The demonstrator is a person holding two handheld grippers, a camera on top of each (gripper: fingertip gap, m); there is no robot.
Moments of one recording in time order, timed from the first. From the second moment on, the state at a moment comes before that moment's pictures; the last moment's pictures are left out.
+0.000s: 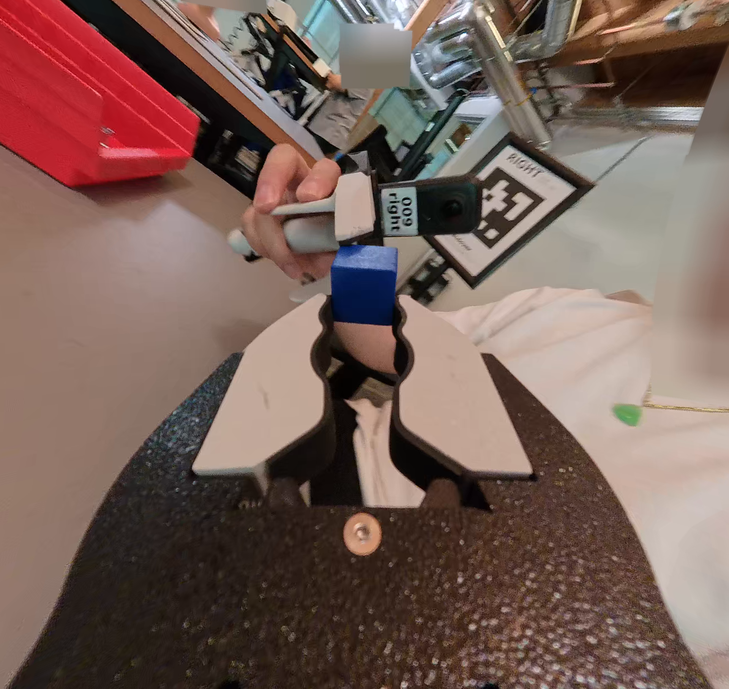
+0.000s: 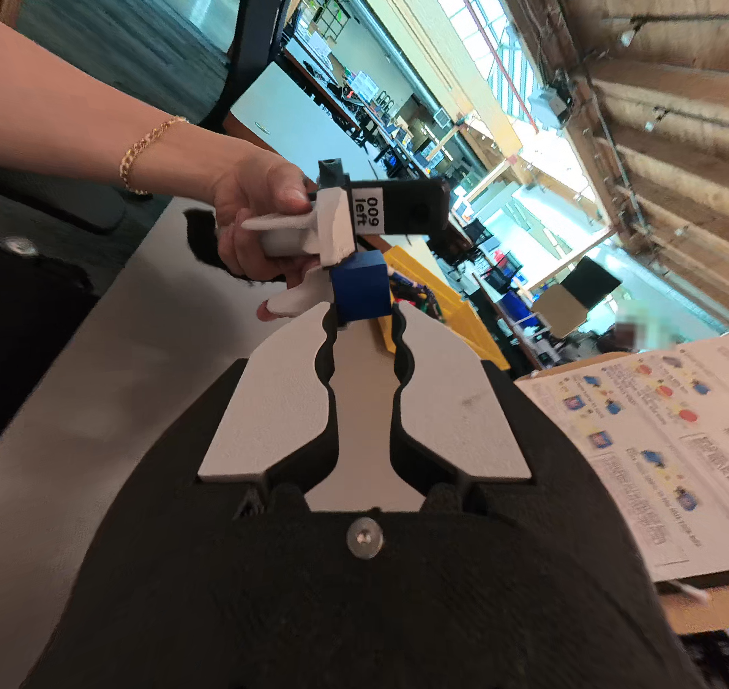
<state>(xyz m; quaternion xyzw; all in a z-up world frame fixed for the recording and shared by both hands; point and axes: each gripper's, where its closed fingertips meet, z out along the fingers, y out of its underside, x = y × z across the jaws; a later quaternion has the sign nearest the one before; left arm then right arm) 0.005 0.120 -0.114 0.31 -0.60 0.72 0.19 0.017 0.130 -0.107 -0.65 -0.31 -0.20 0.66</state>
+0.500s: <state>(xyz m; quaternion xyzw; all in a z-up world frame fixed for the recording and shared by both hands) 0.023 0.136 -0.107 0.24 -0.69 0.67 -0.14 0.021 0.142 -0.087 -0.68 -0.06 0.08 0.72</state>
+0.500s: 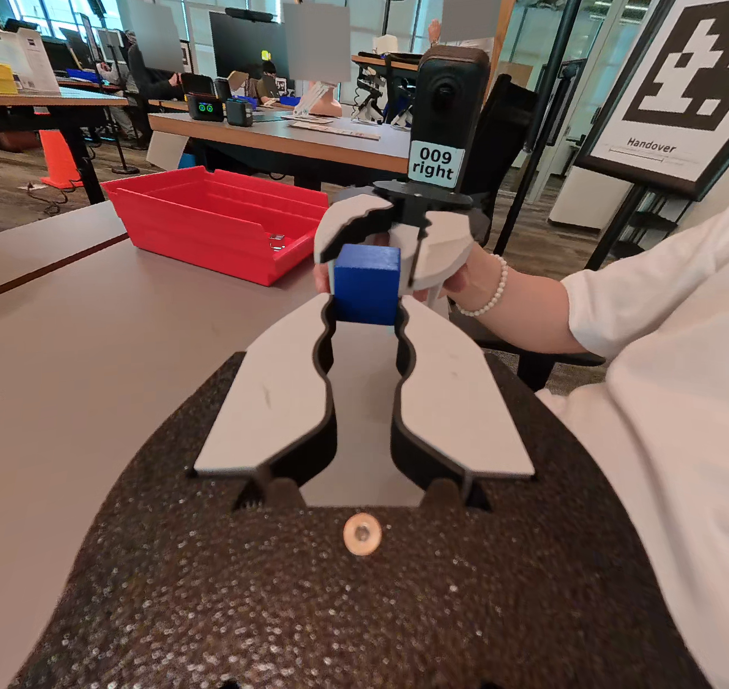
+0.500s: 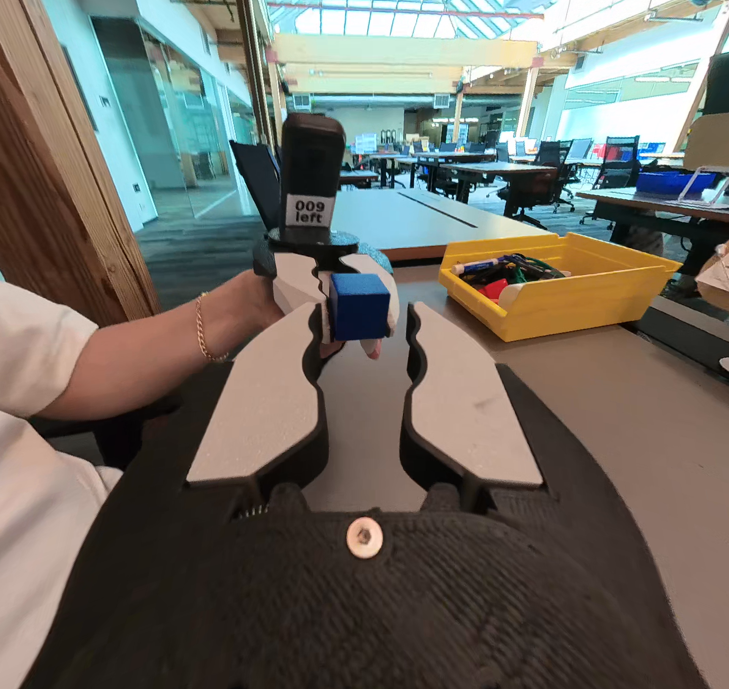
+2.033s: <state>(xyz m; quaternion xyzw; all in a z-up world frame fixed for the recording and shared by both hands) 0.023 0.142 -0.070 0.25 -0.58 0.77 -0.10 0.029 0.134 -0.067 -0.65 -0.03 0.09 0.76</state>
